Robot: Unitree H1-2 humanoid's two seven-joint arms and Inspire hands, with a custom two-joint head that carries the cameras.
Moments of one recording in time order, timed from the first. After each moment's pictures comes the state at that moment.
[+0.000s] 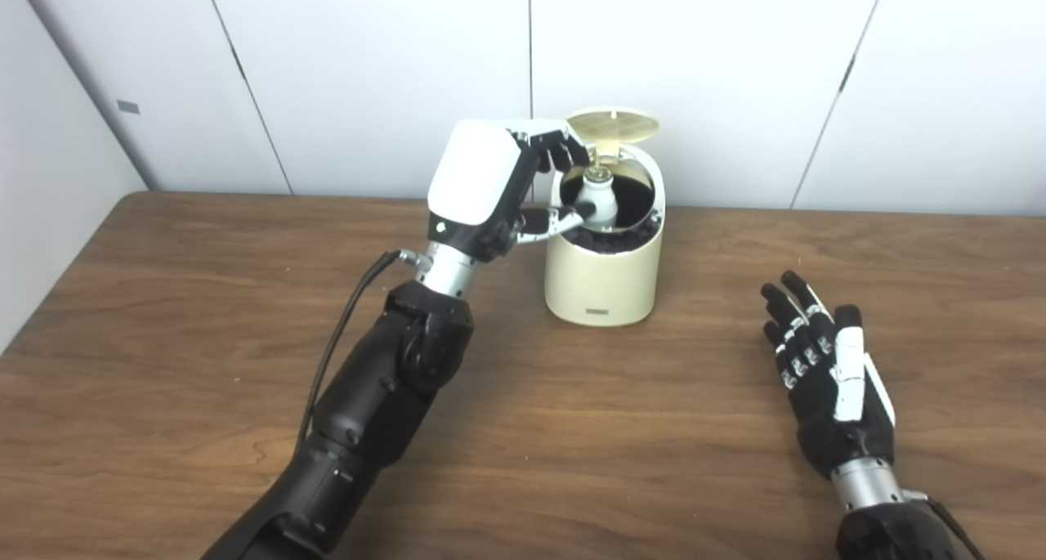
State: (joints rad) left arm -0.58 0.19 -0.28 0.23 0.85 -0.30 0.47; right arm -0.06 -0.08 -0.10 -0.06 0.32 0.07 0.11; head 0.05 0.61
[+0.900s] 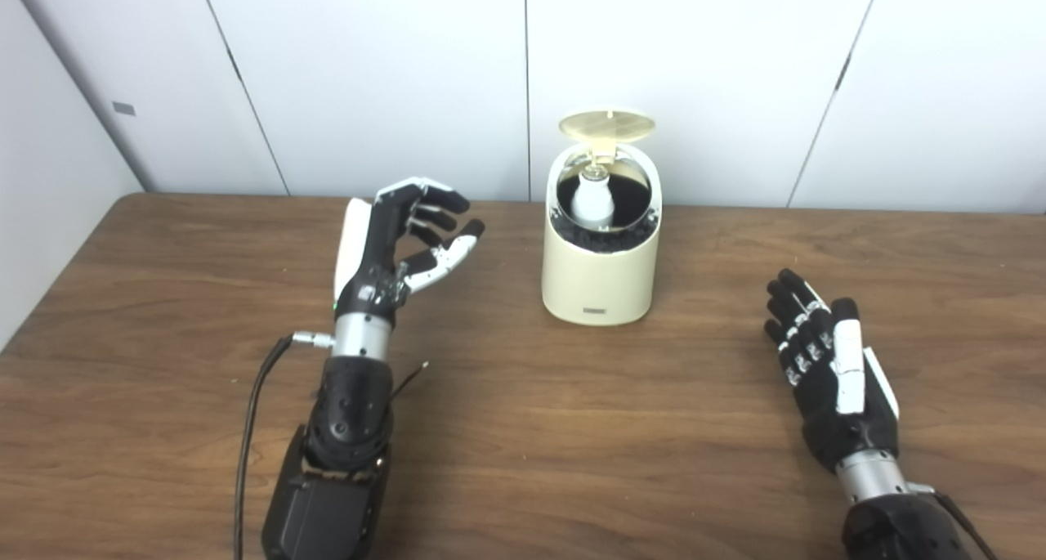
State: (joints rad) left arm -0.28 0.08 0.01 -0.08 0.26 0.11 0.11; right arm -0.07 -0.10 -0.12 -0.09 0.30 0.15 0.08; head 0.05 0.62
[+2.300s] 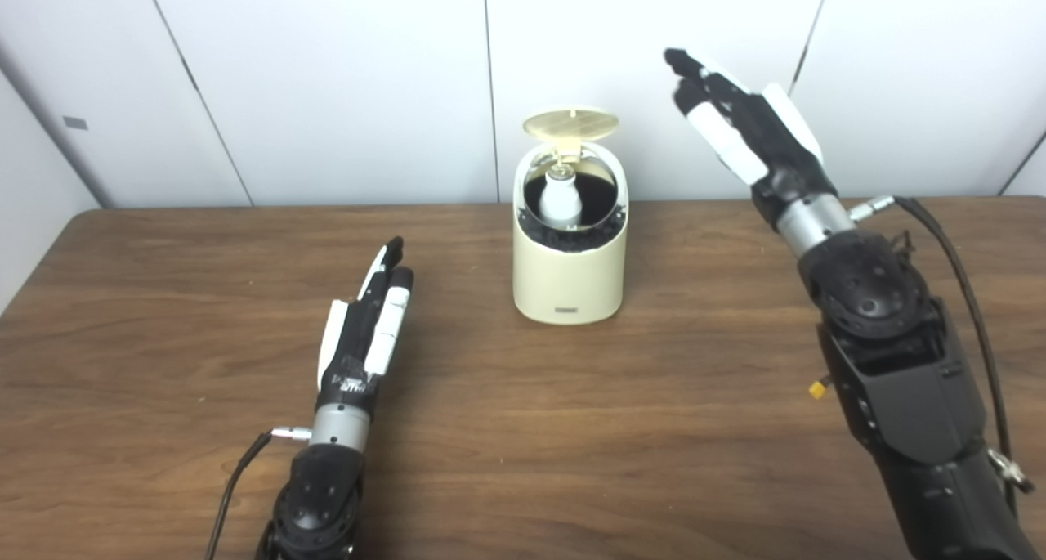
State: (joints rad) left arm -0.14 0.04 0.01 -0.06 0.14 0.09 0.03; right arm -0.63 -0.28 0.13 -0.16 -0.19 0.46 0.12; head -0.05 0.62
